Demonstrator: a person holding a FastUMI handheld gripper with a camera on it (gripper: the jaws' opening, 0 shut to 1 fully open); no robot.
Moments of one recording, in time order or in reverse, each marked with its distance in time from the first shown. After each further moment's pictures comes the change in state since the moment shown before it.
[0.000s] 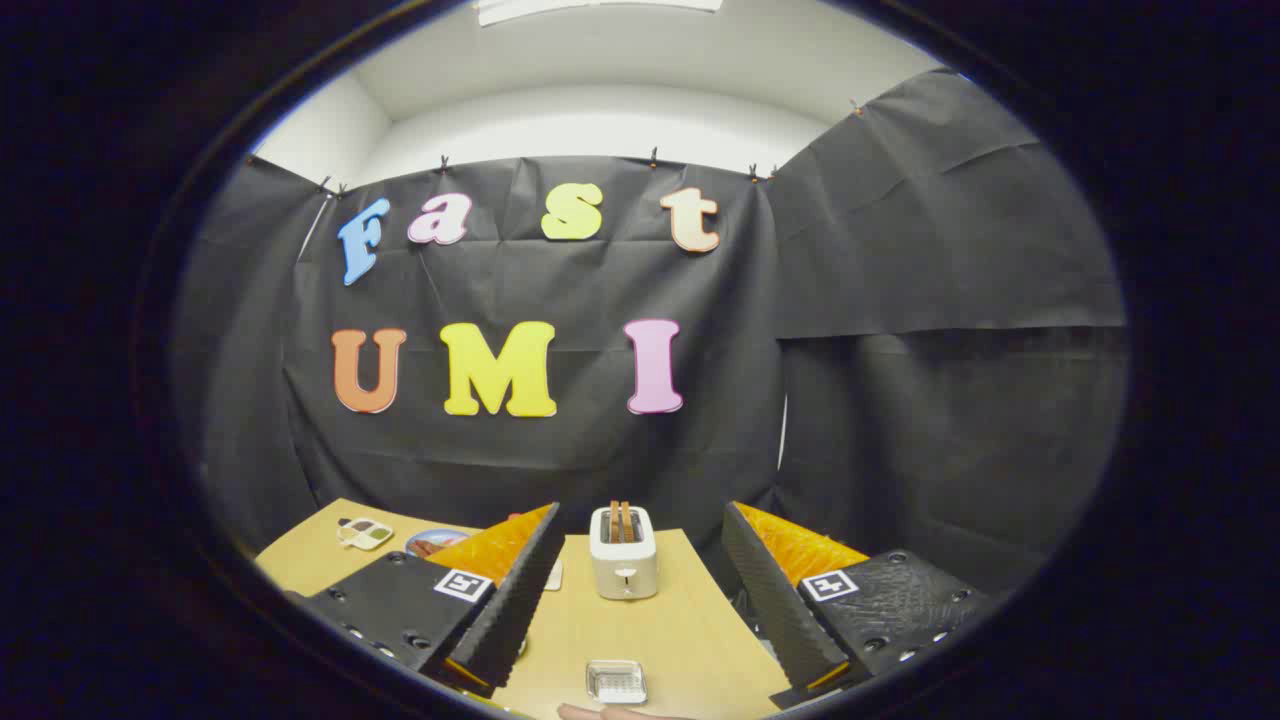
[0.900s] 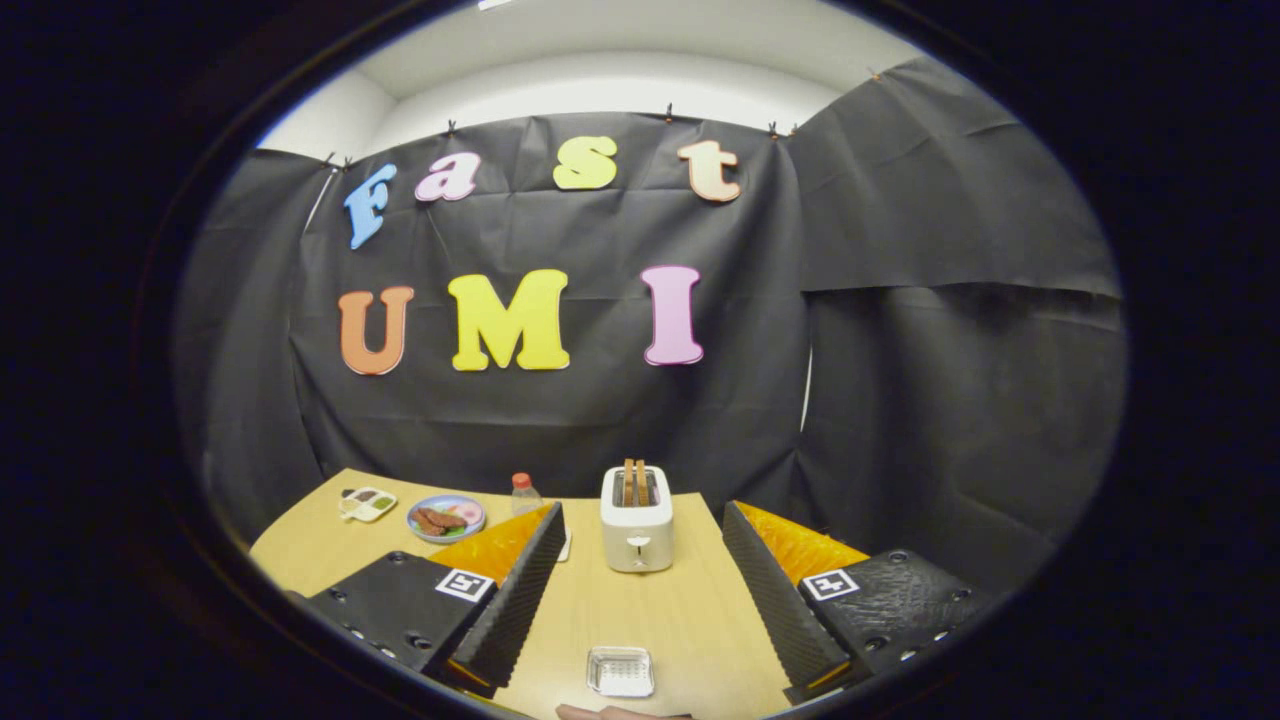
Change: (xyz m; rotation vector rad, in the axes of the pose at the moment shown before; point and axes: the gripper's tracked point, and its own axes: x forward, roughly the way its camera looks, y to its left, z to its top) arm 0.047 0.022 -0.055 -0.020 0.115 0.059
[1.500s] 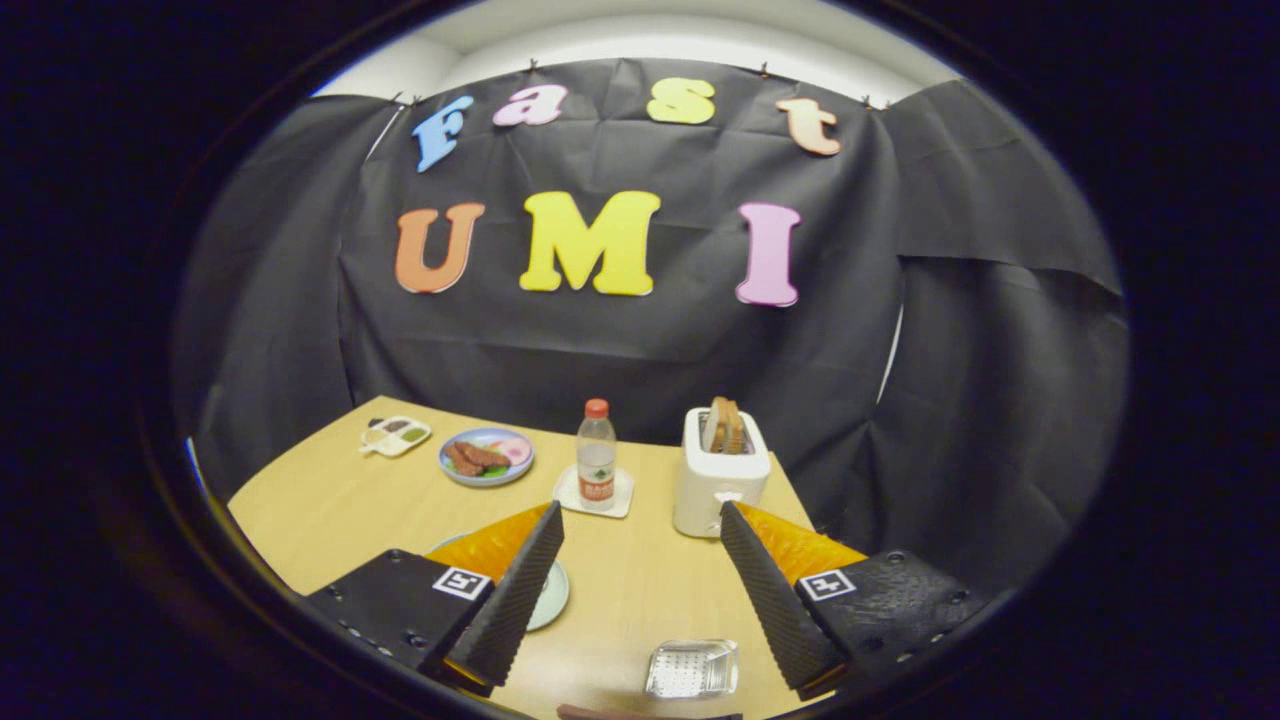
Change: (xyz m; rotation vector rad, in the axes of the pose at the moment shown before) arm 0.071 0.115 -0.112 -0.164 0.165 0.151
